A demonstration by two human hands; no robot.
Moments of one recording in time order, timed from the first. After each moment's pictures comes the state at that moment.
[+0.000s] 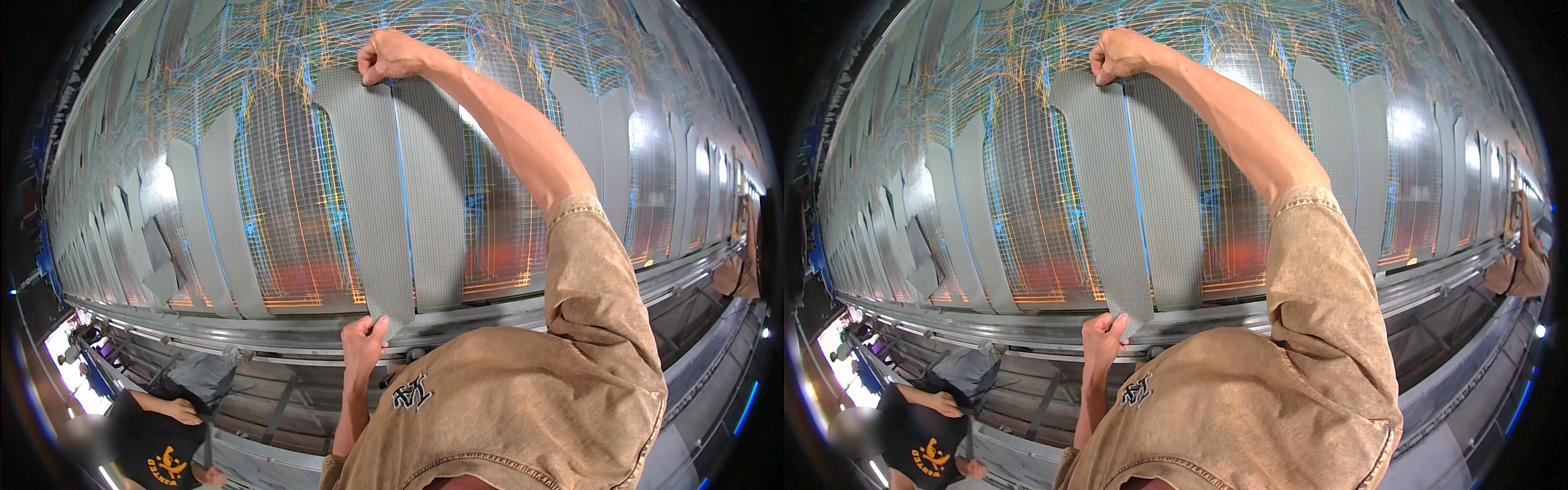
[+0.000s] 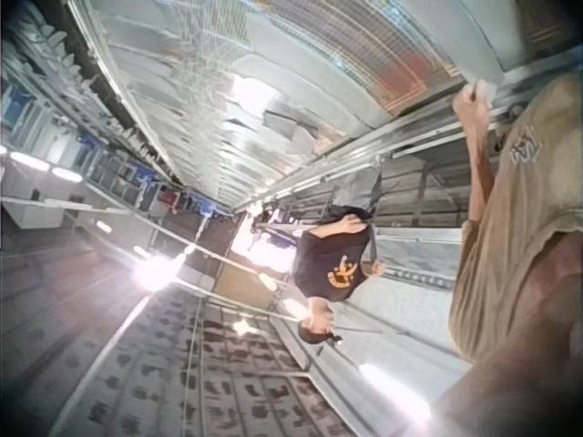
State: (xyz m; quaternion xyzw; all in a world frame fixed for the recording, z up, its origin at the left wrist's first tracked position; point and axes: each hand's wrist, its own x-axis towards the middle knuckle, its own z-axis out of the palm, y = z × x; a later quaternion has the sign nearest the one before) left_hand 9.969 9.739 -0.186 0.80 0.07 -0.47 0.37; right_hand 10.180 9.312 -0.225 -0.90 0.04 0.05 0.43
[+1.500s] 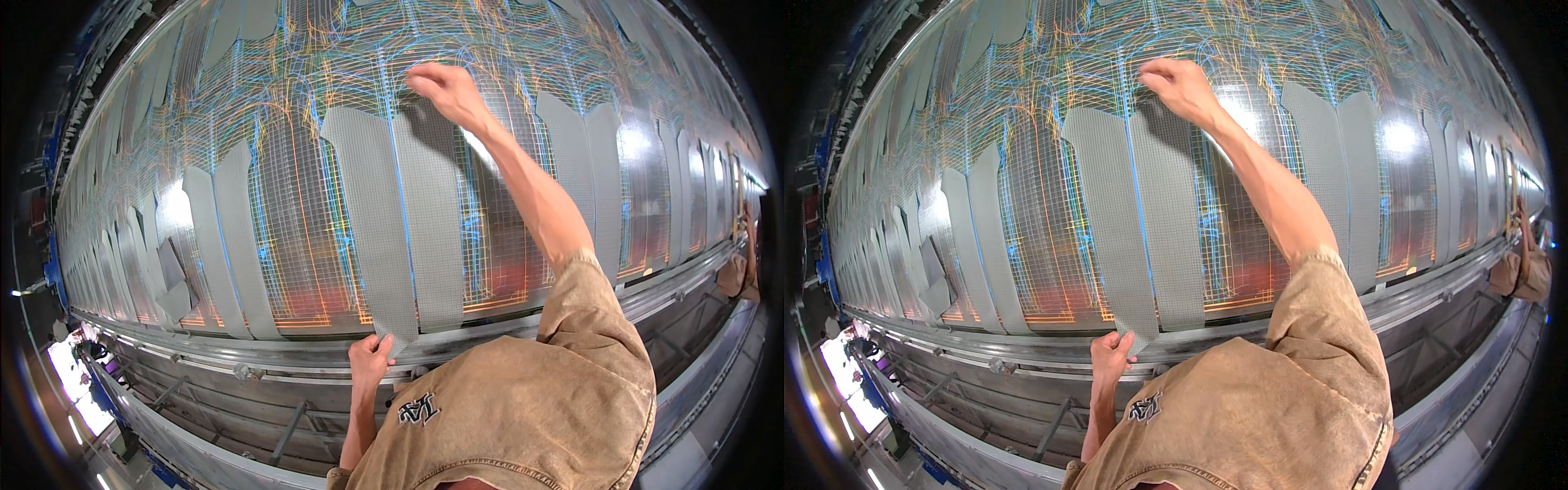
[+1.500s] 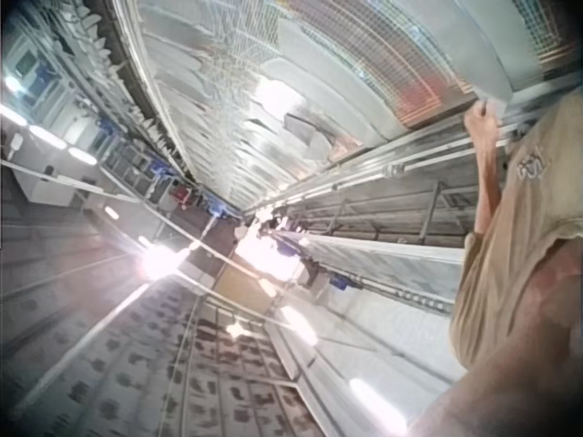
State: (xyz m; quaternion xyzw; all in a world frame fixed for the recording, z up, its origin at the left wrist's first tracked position) left_hand 9.968 9.738 -0.188 0.80 0.09 -0.47 0.37; right_hand 10.096 9.299 -0.202 -0.81 0.21 -0.20 0.51
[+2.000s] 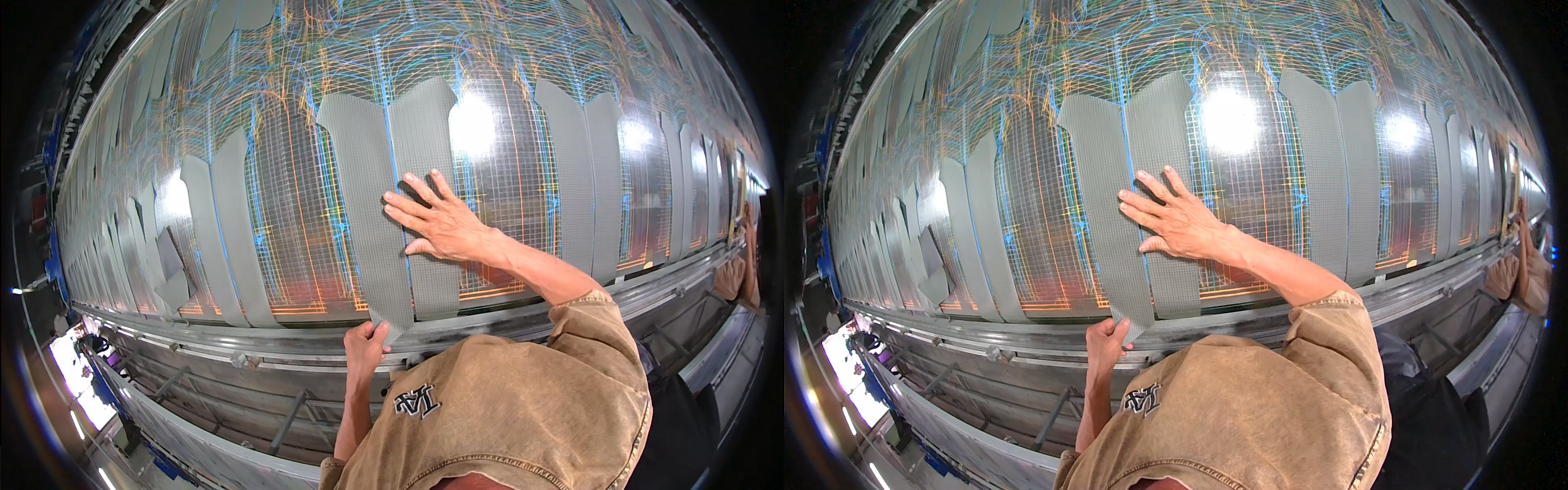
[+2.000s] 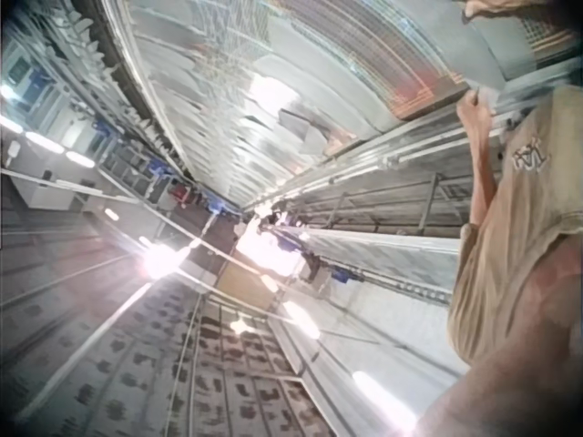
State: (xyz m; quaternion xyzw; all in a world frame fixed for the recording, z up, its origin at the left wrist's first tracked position) left_hand 9.967 9.735 -0.188 0.80 0.09 -0.46 0.37; right_hand 9.961 9.440 -0.230 -0.98 -0.07 -0.03 0.18
